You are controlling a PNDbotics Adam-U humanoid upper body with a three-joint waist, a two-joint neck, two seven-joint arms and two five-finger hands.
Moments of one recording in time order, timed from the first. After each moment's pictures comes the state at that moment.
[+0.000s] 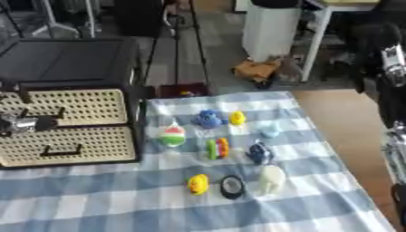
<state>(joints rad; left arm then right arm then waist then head) -0.77 0.64 -0.19 -1.65 -0.97 0.16 -0.71 -0.42 -0.51 -0.23 -1.78 -0.12 -0.22 -0.05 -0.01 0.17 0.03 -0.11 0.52</state>
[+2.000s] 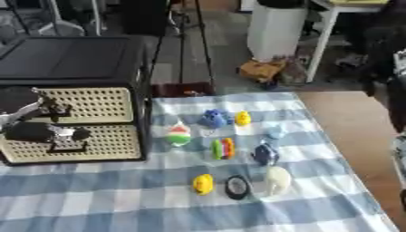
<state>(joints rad) -0.82 0.54 -0.26 -1.43 -1.04 0.14 -0.63 -0.42 -0.50 -0.23 -1.77 -0.12 -0.23 -0.05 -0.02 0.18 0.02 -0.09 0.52</state>
